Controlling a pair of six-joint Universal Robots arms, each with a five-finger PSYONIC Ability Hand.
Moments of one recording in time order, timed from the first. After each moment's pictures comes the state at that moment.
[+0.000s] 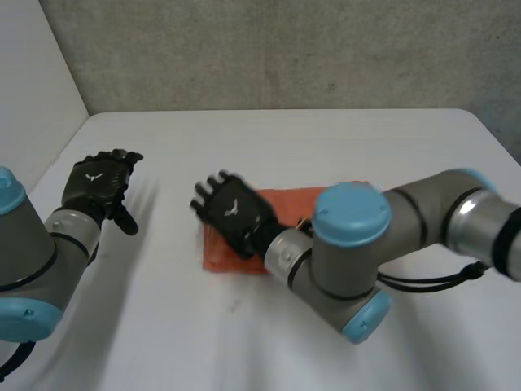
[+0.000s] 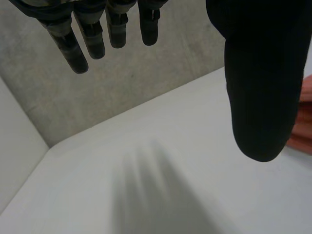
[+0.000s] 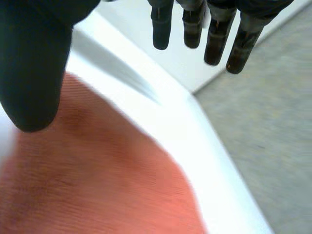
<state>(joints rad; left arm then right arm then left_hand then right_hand) 4.49 -1.89 -1.77 3.51 -1.54 3.29 2.33 -0.81 1.21 -0.27 1.24 2.51 0.18 0.17 0.17 0.17 0.03 0.22 0.24 0.24 0.25 0.09</state>
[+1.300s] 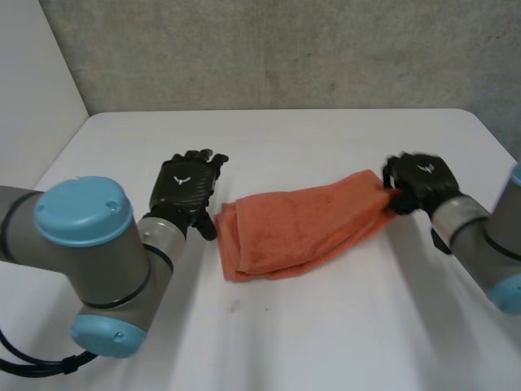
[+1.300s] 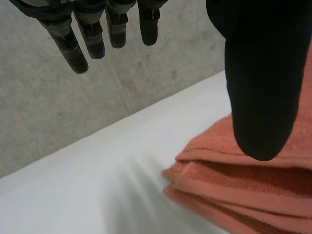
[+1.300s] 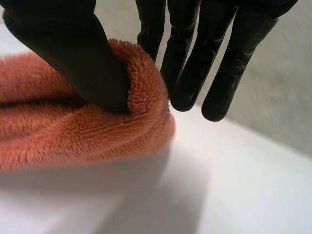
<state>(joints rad) 4.14 -2.00 -1.60 3.49 -1.67 3.24 1.78 -1.09 1.57 -0.31 1.30 2.98 0.18 0.17 0.17 0.17 0.03 0.92 1.17 1.19 1.19 0.97</state>
